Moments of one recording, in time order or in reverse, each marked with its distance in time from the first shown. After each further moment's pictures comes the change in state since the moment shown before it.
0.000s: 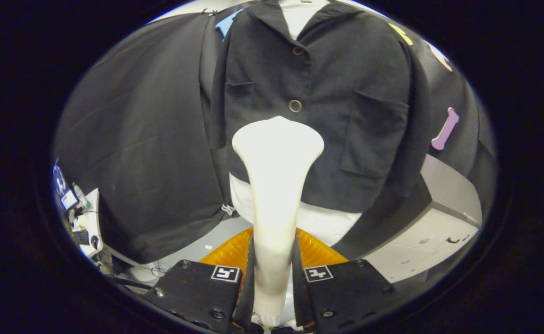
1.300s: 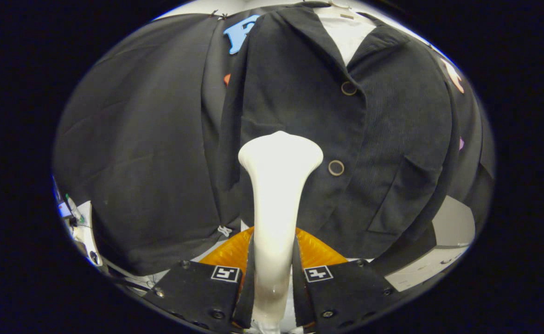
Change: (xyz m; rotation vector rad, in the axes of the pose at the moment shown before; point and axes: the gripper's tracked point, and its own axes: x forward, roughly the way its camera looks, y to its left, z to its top) arm 0.055 0.069 0.083 -0.040 -0.114 -0.028
